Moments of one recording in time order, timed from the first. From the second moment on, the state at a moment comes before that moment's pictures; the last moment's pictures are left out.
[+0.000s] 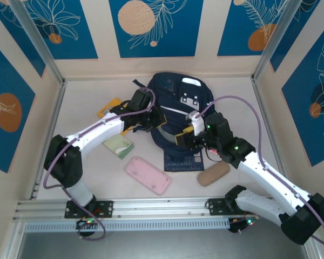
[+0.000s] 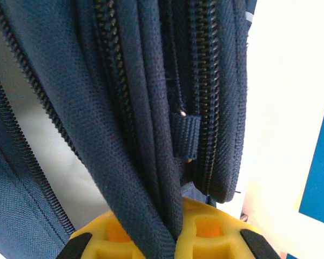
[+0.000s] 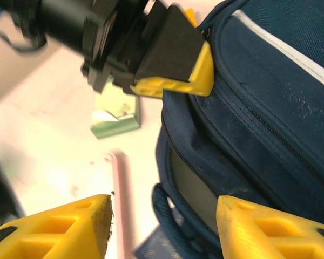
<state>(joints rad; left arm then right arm) -0.64 1.67 1.35 -0.50 0.31 -1.05 0.62 0.96 0.82 -0.43 -0.25 0.07</state>
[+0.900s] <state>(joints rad) -0.59 1.68 1.48 -0.61 0.38 -0.87 0.51 1.27 0.93 -0.44 -0.05 -0.27</state>
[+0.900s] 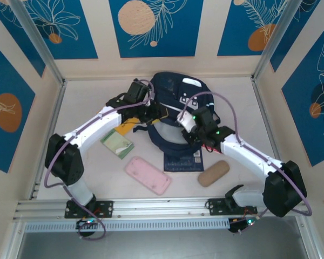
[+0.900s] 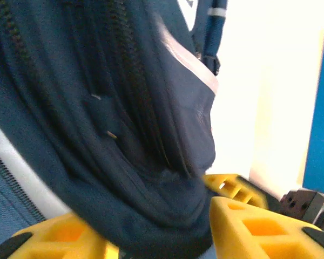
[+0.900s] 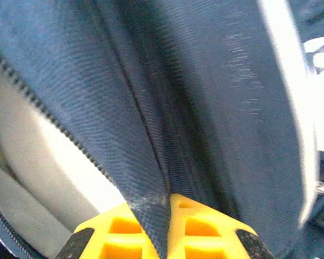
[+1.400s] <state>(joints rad) -0.58 1.35 1.42 -0.71 0.19 -0.67 0.11 1.31 1.39 -0.72 -0.13 0.11</state>
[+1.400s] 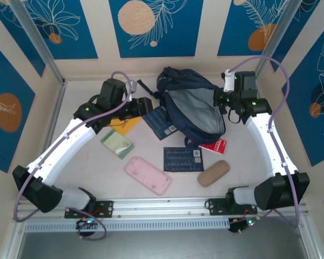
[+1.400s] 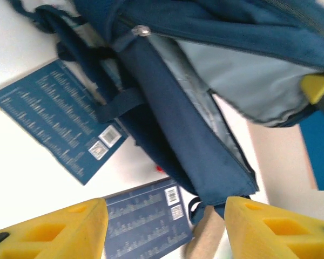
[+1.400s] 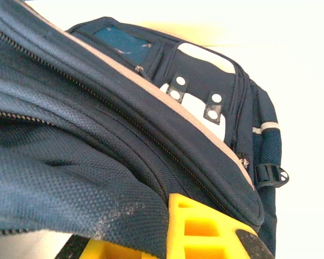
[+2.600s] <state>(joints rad) -0.60 1.20 1.10 -0.97 -0.03 -0.80 0.40 1.24 1.30 -0.87 0.22 0.31</state>
